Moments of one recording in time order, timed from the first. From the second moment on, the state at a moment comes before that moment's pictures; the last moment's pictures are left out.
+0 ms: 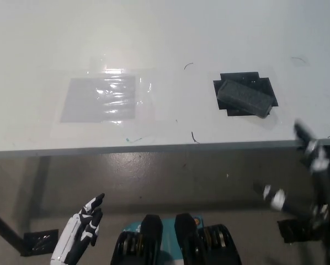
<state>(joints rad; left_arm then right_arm) 0.04 0.18 -0.07 0.15 0.06 -0.33 -0.08 -0.10 -0.18 0.02 -0.26 -0.19 -0.22 0.01</state>
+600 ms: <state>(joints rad) 0.04 0.18 -0.07 0.16 0.06 -0.34 -0.08 -0.87 -0.36 0.19 0.14 -0.34 0.12 0.20</state>
